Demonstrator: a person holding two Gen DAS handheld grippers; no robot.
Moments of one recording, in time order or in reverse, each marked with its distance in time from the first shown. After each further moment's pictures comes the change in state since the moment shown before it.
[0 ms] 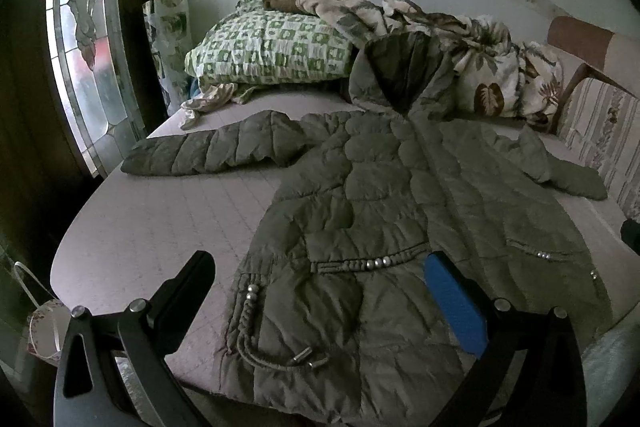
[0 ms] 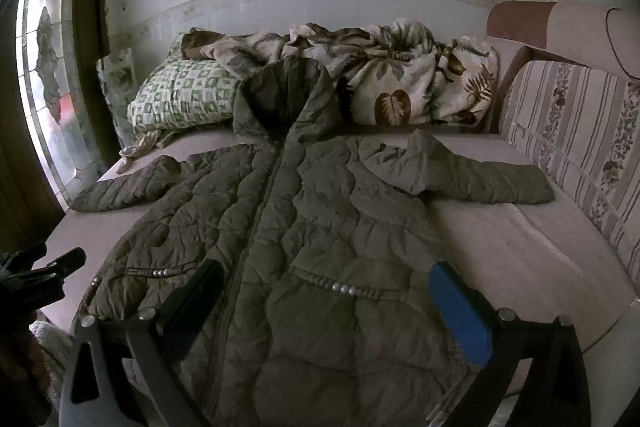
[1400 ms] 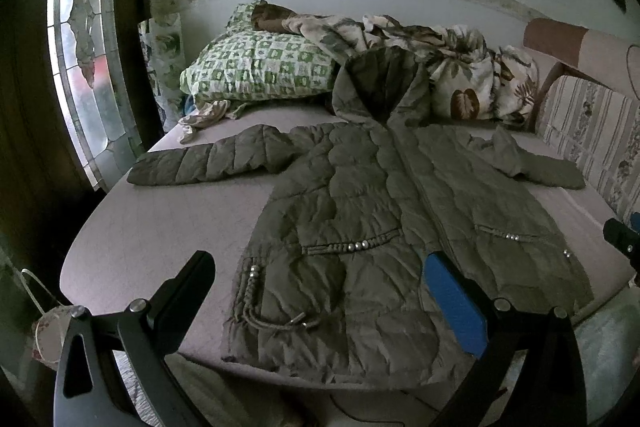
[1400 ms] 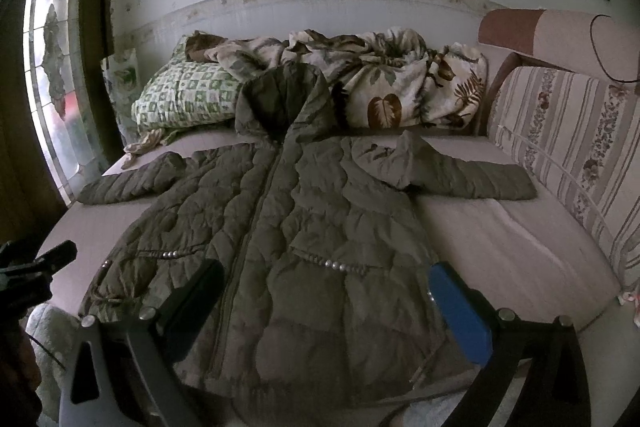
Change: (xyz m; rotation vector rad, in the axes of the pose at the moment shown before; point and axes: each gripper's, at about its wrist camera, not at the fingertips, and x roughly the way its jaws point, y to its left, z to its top) left arm -0.055 -0.007 -0.019 0.040 -0.050 -0.035; right arm -0.049 -0.006 -0.019 -0.022 -0.006 -0.014
